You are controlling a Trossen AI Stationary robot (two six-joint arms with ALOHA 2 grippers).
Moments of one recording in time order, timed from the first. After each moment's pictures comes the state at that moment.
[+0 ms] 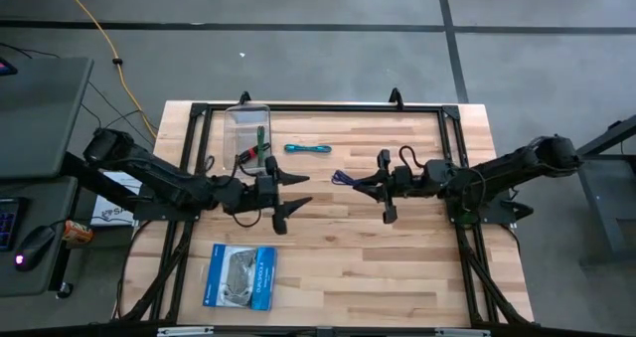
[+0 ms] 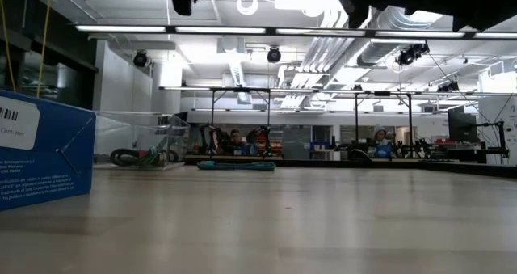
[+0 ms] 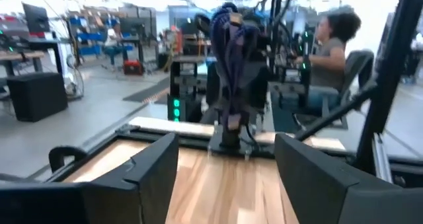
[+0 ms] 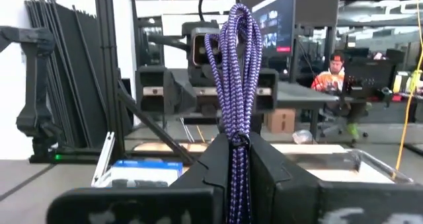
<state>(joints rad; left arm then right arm) -0.18 1.32 0.65 0.74 -0.50 0.01 0.13 1.18 0.45 0.91 0.05 -0.03</state>
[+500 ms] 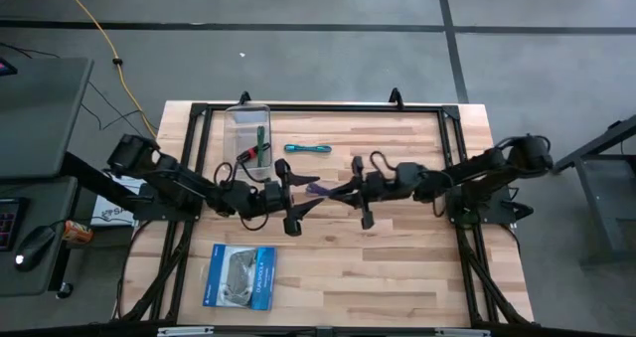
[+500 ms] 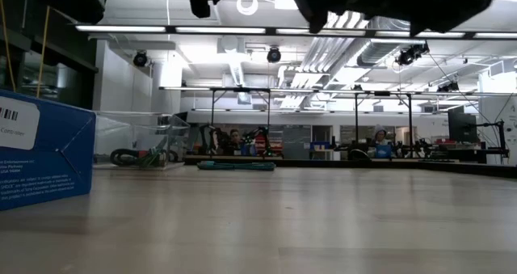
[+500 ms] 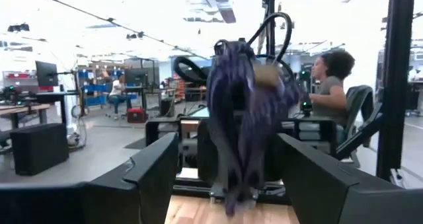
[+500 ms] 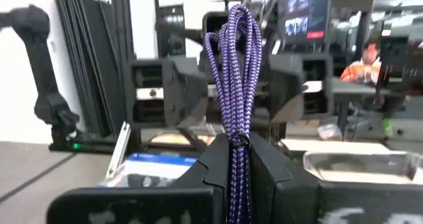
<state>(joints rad) -0.16 1.57 0.65 1.21 -0.46 0.16 0.10 1.47 0.63 0.98 -0.06 -0.01</state>
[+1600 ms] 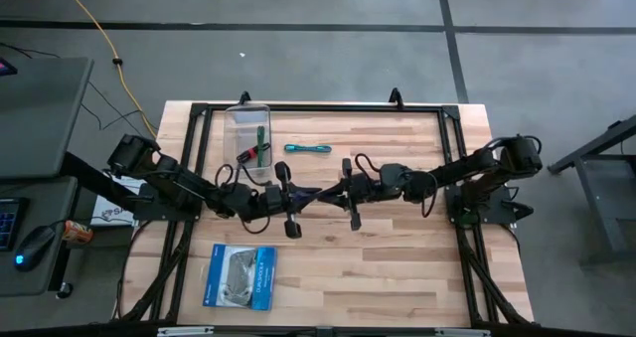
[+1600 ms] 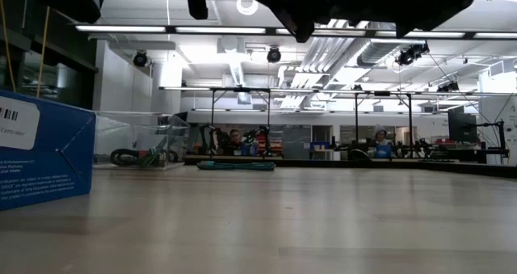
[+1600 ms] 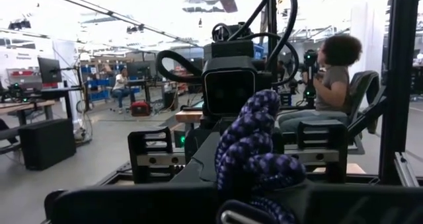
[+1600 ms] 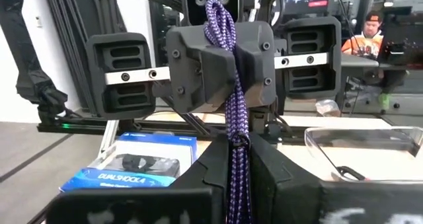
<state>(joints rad) -0.17 1.57 0.65 1.17 -0.49 0.18 0.10 1.56 0.73 0.86 -0.05 0.00</state>
